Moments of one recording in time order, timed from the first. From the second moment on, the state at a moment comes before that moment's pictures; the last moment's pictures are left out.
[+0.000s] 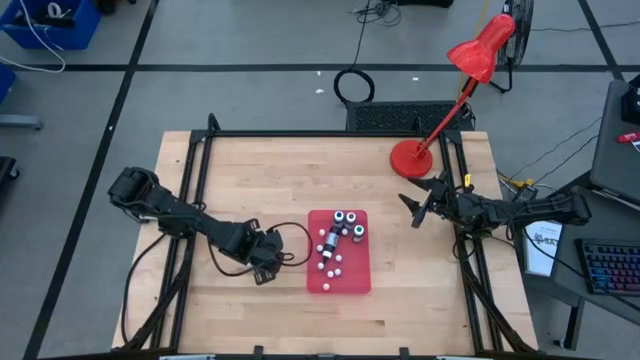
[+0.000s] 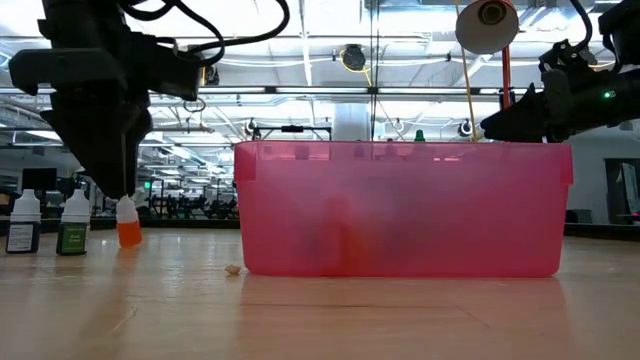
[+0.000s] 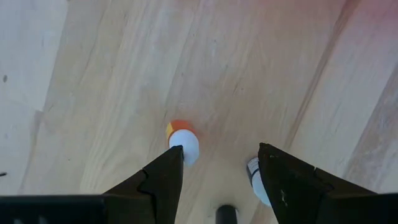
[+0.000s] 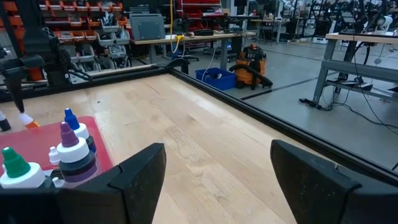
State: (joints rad) left arm -0.40 1.59 0.98 -0.81 -0.18 -0.73; right arm 0.07 0.22 0.01 0.07 0.65 0.09
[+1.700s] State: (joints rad) left arm -0.24 1.60 0.80 -0.58 -0.09 -0.69; right arm 0.07 0.22 0.01 0.06 0.65 0.09
